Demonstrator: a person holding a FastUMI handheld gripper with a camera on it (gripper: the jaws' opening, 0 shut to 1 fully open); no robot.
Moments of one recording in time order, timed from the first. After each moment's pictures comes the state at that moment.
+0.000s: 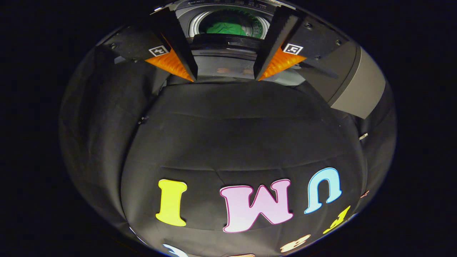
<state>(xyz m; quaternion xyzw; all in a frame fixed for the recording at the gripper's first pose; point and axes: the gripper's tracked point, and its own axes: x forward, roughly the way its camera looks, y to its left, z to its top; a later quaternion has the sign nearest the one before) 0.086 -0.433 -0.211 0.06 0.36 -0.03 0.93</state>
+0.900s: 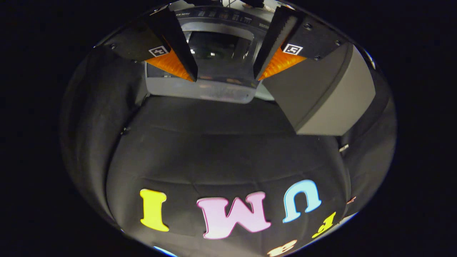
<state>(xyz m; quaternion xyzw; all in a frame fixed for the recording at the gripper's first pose) 0.049 -0.385 -0.189 0.08 0.36 0.03 0.93</state>
